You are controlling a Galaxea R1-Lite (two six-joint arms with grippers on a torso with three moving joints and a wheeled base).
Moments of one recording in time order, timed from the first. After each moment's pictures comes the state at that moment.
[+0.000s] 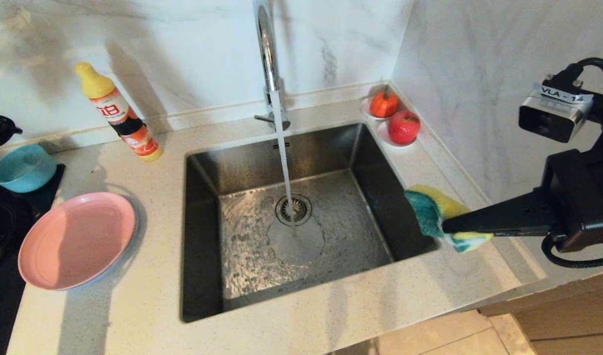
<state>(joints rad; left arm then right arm) 0.56 1.93 -1.79 0.18 -0.08 -0.68 0.52 1.35 -1.38 0.56 0.51 0.54</state>
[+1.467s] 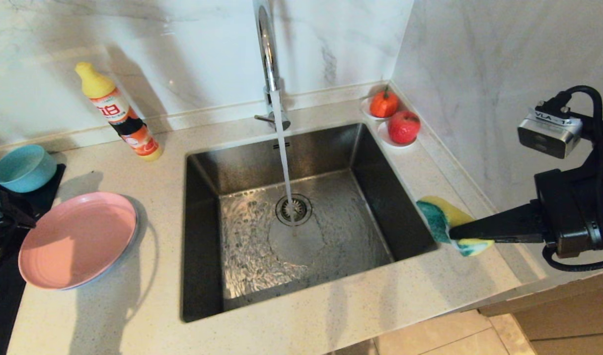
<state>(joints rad) 0.56 1.65 -1.34 0.48 -0.10 -0.05 0.42 1.36 -1.31 0.55 0.52 0.49</state>
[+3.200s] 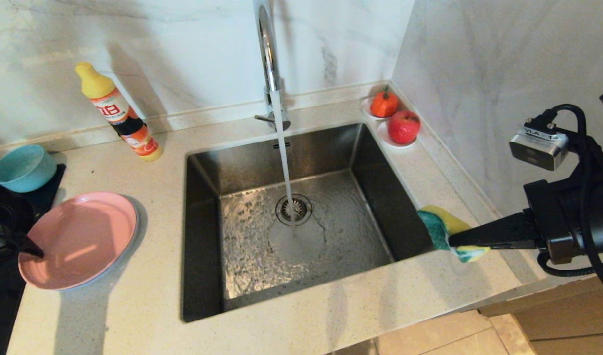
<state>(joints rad) 0.68 1.89 -1.42 0.58 -0.10 -0.09 0.37 1.38 -1.27 0.55 0.56 0.47</state>
